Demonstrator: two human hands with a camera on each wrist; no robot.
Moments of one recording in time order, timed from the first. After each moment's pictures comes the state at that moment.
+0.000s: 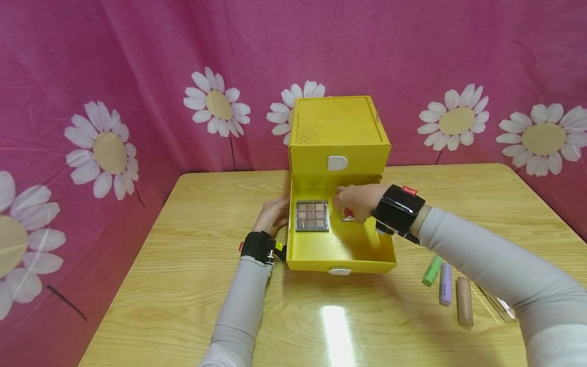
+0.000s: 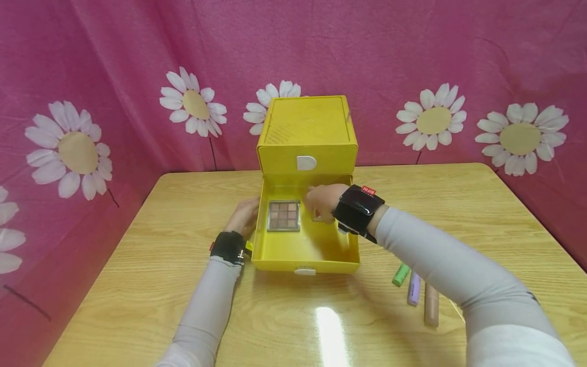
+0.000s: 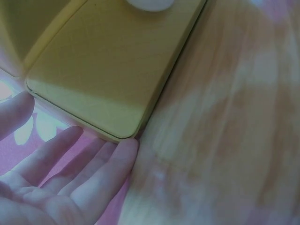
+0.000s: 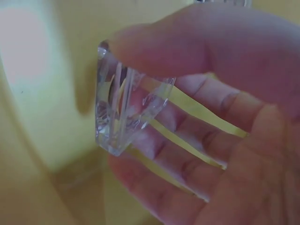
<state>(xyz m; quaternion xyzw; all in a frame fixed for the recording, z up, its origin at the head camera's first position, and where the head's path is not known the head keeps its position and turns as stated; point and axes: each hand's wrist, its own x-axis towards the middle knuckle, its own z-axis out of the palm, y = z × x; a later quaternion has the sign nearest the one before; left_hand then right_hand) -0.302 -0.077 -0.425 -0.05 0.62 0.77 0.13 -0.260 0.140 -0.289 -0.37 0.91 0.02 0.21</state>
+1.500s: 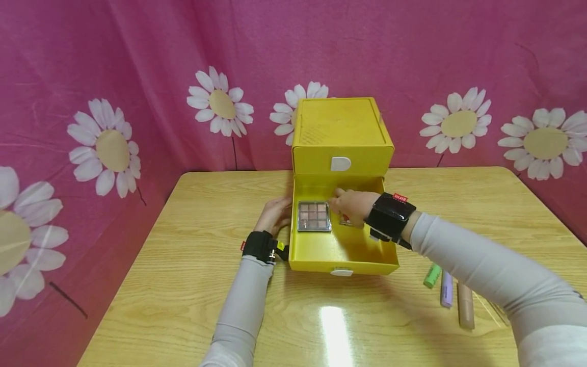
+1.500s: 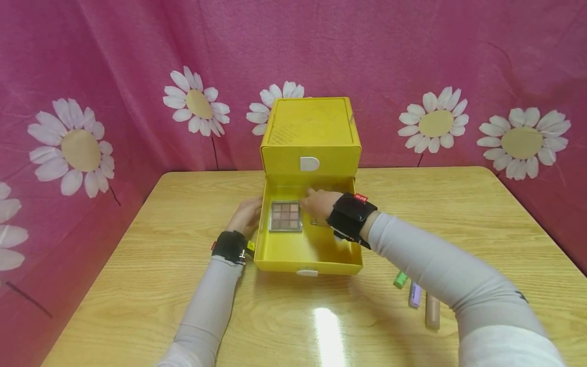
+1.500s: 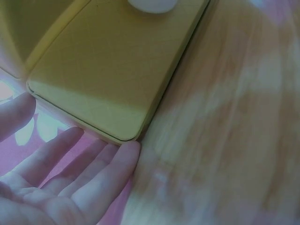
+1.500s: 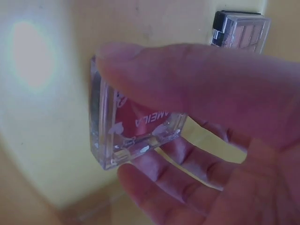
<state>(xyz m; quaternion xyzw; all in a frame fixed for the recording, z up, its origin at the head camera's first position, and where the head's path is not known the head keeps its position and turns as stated) -0.301 -0.075 -0.425 -0.05 0.62 0.77 0.12 -0.263 0.125 -0.308 -0.34 0.92 0.07 0.18</state>
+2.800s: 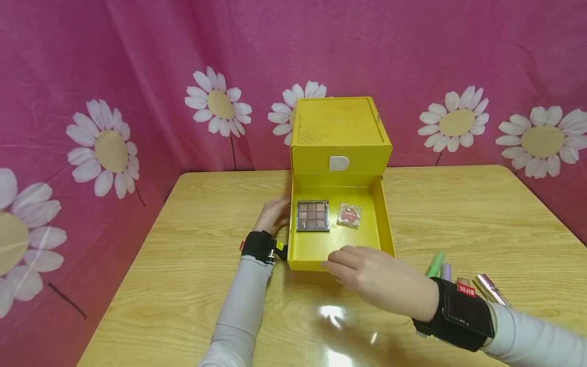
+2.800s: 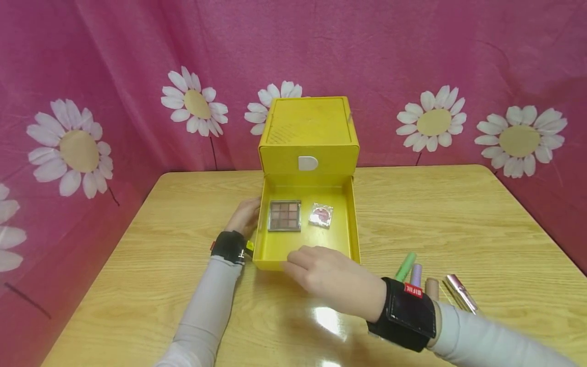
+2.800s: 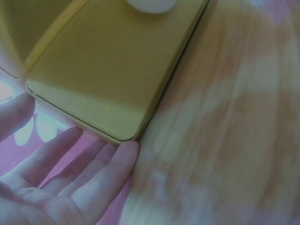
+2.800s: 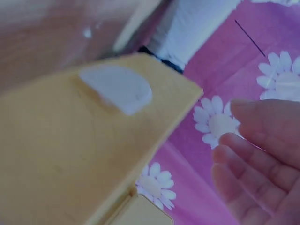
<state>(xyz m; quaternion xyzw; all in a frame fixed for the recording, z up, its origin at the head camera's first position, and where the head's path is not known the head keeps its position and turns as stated) -0.302 -0.074 -0.426 -0.06 0.62 0.77 0.12 -0.120 0.137 -0.307 -0.54 0.82 -0.03 -0.20</state>
